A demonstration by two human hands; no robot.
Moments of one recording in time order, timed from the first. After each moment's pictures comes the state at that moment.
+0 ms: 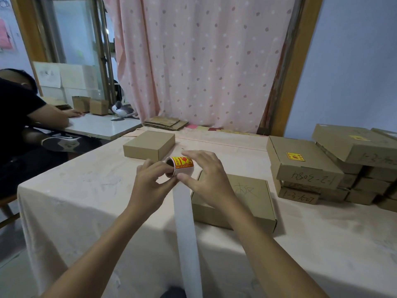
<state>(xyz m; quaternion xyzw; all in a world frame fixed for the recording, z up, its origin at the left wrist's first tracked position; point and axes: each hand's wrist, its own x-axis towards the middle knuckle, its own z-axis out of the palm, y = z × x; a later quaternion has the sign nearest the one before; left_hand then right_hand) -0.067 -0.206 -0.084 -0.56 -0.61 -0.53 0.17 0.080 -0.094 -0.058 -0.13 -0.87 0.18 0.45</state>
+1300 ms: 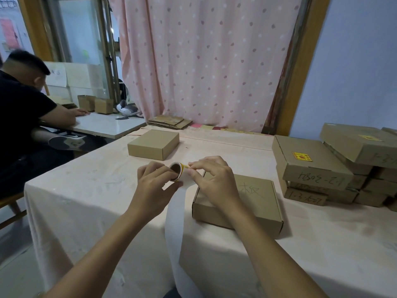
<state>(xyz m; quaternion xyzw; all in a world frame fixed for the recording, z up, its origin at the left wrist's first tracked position) -0.084 -0.201 -0.102 -0.59 -0.62 -0.42 0.30 0.069 -0.082 -0.078 -0.17 -0.82 0.20 0.50</state>
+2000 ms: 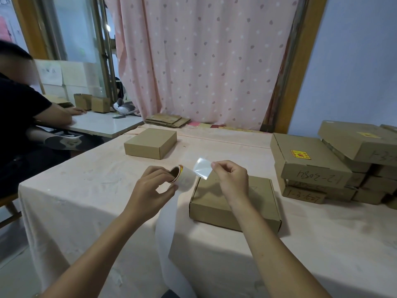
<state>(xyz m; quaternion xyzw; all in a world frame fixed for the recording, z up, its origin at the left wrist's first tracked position) -0.092 -0.200 -0.112 -0.63 -0.60 -0.46 0.19 0.089 -0.052 -0.085 -0.34 -0.64 0.47 0.51</state>
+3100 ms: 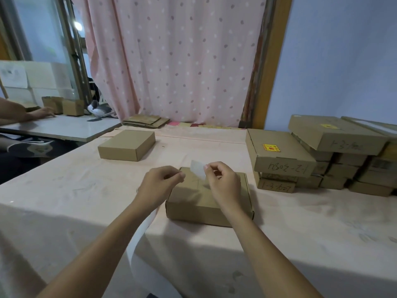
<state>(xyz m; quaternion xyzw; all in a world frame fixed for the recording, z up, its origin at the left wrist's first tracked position) -0.022 -0.153 -0.080 -0.51 -0.67 -0.52 -0.13 0.136 -0.047 -0.098 -0.37 -0.71 0.28 0.53</state>
